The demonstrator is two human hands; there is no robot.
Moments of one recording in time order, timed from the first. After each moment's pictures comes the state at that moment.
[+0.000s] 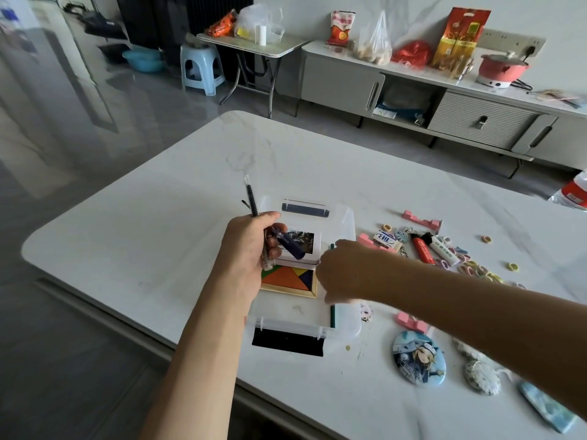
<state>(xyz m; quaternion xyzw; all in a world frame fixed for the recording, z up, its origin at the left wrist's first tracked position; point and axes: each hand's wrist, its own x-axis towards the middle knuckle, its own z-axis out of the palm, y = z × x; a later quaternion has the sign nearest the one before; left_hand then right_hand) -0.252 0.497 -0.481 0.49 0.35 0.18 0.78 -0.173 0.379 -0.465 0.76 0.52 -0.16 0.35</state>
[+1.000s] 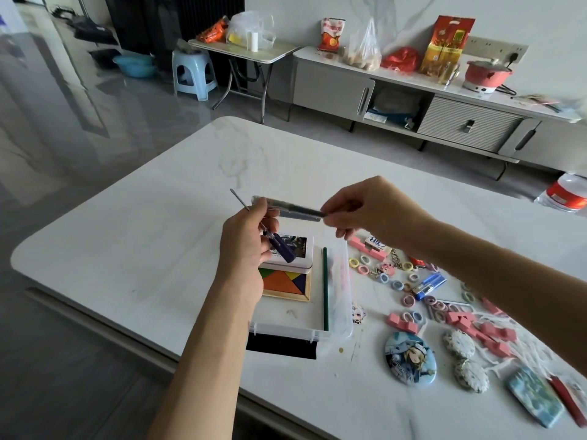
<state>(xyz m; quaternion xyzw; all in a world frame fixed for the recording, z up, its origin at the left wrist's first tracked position) -0.249 0.488 -0.467 0.48 0.32 0.23 0.79 -0.136 0.347 -0.406 0.84 0.34 -0.20 -0.37</state>
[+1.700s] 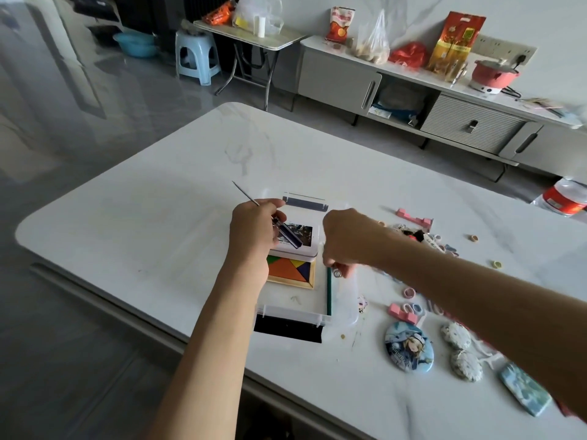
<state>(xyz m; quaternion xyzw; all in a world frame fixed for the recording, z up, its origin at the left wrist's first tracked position) -0.247 0.498 -0.476 0.51 0.34 0.21 0.76 -0.171 0.386 -0.432 0.91 0.33 -0.24 0.03</state>
